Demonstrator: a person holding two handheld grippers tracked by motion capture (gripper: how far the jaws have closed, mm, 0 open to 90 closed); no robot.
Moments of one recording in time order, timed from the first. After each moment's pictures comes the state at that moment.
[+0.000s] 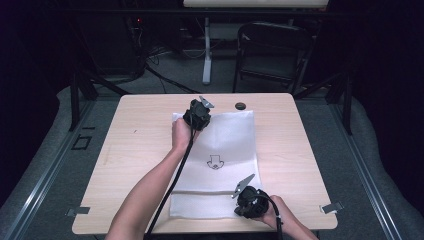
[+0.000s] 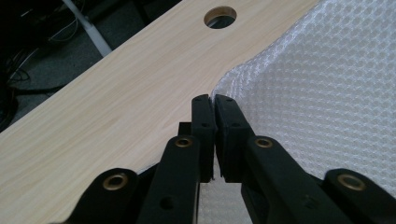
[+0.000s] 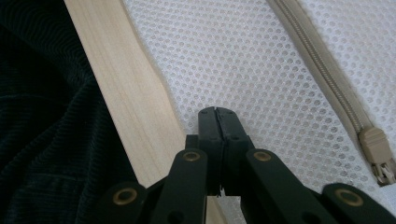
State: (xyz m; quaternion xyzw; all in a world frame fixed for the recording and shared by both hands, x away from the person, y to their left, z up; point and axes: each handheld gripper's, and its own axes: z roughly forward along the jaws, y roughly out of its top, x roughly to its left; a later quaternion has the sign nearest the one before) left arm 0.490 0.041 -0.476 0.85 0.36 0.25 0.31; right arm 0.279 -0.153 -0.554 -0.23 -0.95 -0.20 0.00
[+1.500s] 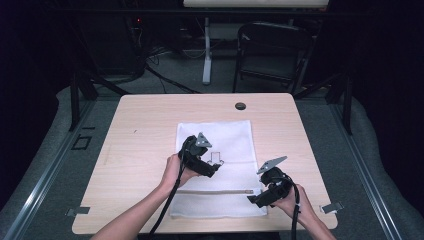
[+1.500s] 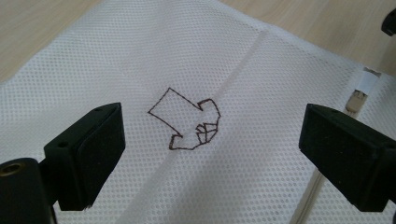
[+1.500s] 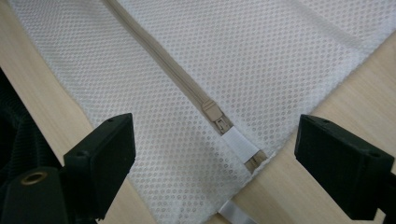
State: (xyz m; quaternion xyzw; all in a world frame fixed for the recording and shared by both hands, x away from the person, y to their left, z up) left arm 0.377 0.058 -0.501 0.89 0.28 0.11 0.34; right arm 0.305 -0.213 -0.521 -0.36 -0.89 -0.27 -0.05
